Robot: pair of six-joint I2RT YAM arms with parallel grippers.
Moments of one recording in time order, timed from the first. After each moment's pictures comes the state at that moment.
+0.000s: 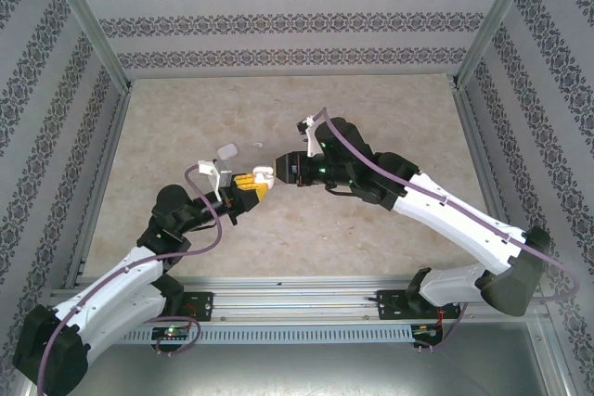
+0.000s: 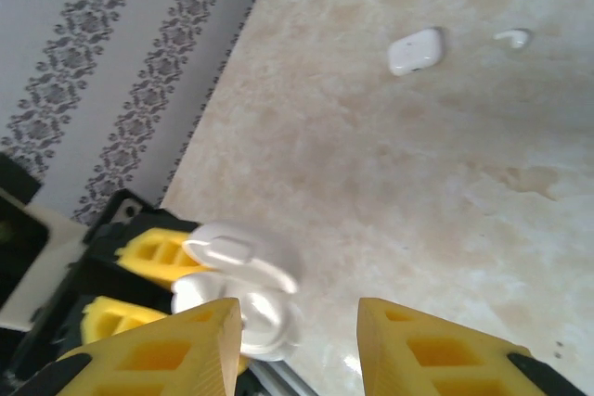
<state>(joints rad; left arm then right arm) -0.48 0.78 0.35 0.47 0.55 -0.35 0.86 1.31 1.29 -0.57 -0.17 0.70</state>
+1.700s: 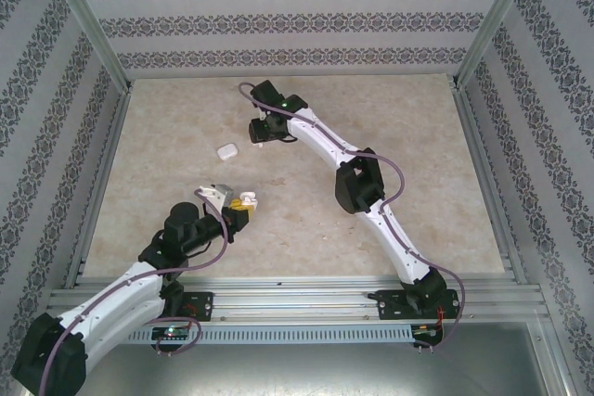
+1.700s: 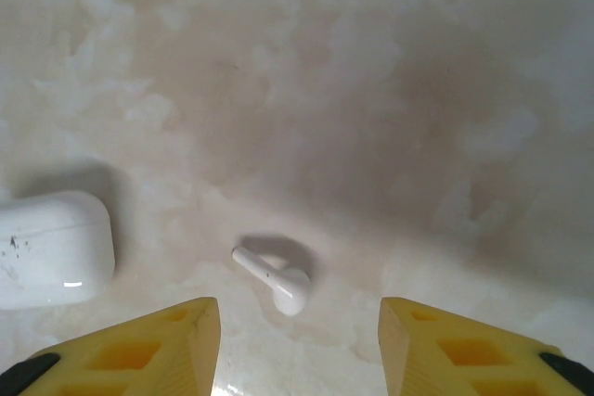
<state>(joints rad) -0.48 0.70 0.15 0.24 0.28 -0.24 0.65 2.68 2.61 -0.96 -0.06 0.36</state>
